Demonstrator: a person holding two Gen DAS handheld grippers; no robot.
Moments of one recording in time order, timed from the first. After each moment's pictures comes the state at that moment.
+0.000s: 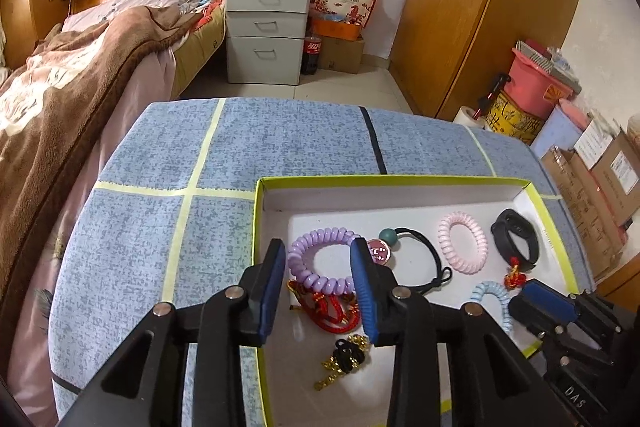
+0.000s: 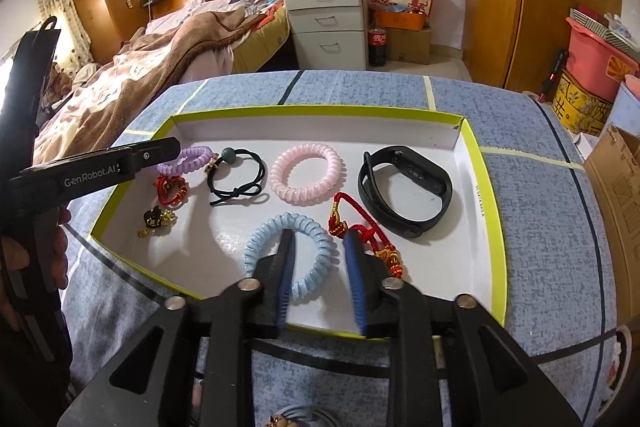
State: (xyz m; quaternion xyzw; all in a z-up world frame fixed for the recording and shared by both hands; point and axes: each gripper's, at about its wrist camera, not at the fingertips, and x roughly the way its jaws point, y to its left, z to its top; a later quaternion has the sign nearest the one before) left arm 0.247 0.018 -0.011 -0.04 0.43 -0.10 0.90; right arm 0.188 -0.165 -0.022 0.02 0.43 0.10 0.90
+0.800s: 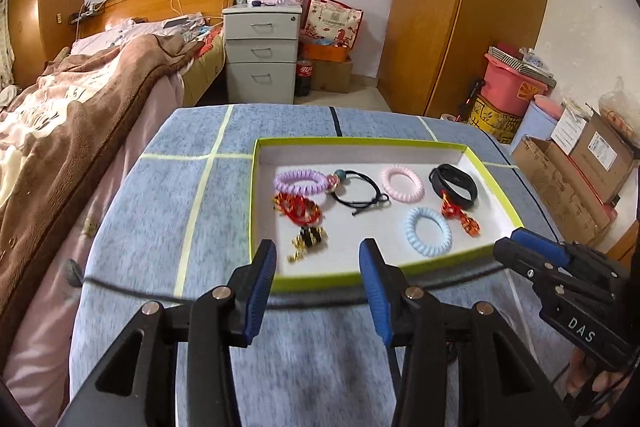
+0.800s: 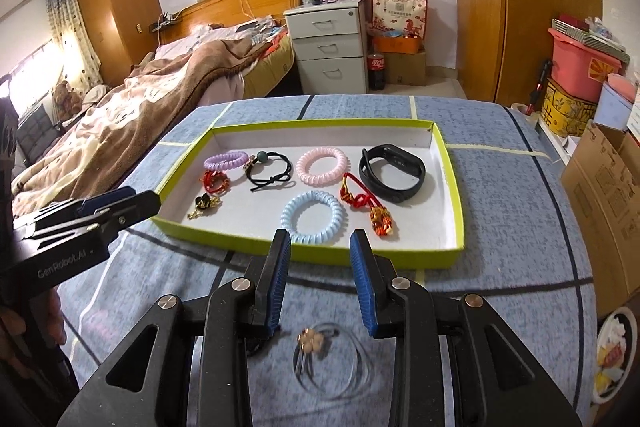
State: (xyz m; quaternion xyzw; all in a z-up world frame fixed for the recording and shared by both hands) left arm 0.140 0.020 0.020 -0.02 0.38 -0.11 0.92; right arm 0.121 -0.169 0.009 0.03 0.38 0.10 0.92
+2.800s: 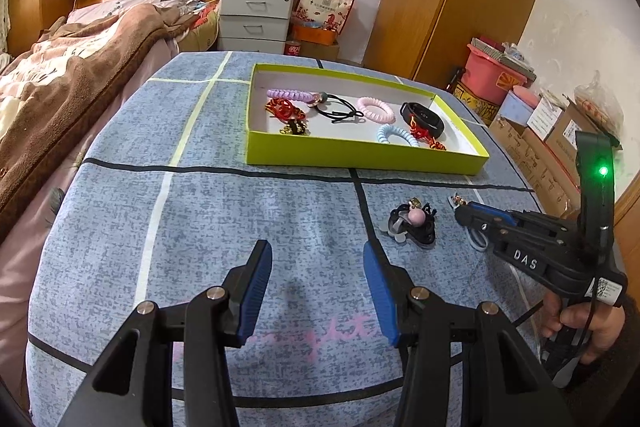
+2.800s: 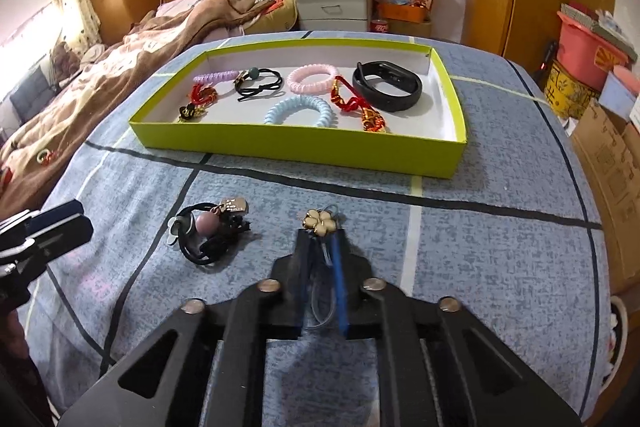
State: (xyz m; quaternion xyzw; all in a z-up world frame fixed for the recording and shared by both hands) left arm 0.063 0.034 -0.017 -0.06 0.40 -0.13 0.90; right arm 0.098 -0.177 -0.041 0.00 0.44 0.10 0.89
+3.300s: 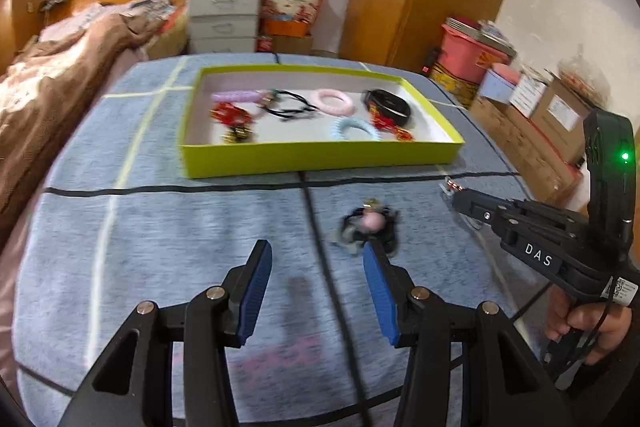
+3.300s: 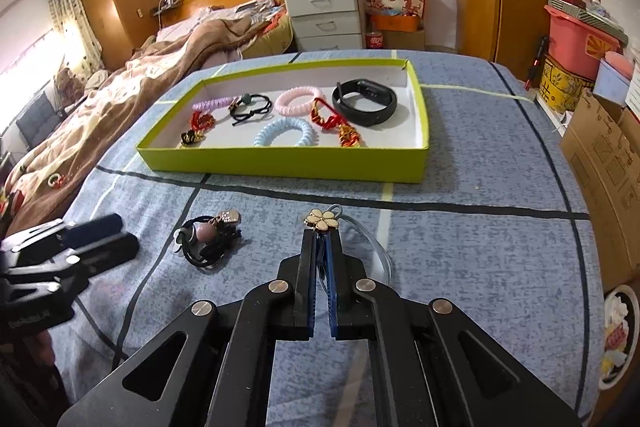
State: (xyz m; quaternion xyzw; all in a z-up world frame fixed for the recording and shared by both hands) left arm 0.076 -0.007 -0.015 -0.03 0.41 -0.18 0.89; right arm 0.086 -0.198 -0.025 0.04 0.41 0.11 0.91
